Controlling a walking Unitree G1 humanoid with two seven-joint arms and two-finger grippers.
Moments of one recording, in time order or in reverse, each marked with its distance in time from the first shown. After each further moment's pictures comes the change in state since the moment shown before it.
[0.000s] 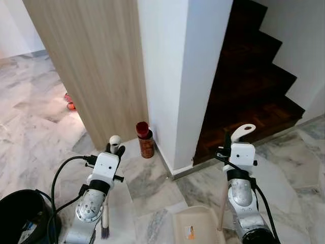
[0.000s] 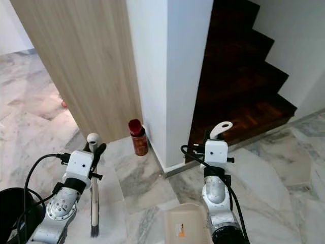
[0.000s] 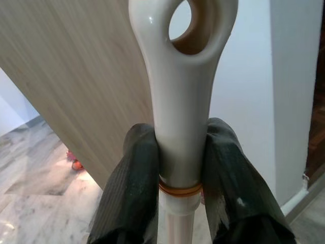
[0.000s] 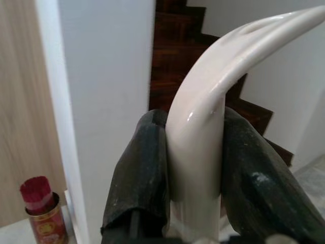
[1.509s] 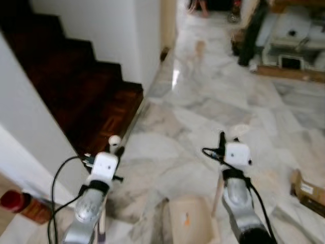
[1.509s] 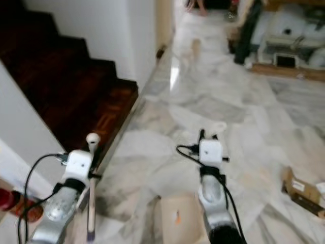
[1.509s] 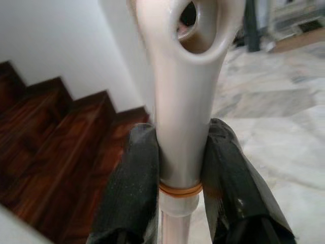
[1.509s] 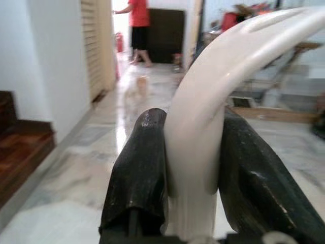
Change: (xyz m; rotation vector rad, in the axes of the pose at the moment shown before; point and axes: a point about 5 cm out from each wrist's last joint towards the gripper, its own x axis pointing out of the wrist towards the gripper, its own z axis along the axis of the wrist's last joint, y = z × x) left arm 0.000 -0.004 0.001 -0.024 0.005 -0.027; right arm -0.001 0.002 -0.003 0.010 0.020 -0.008
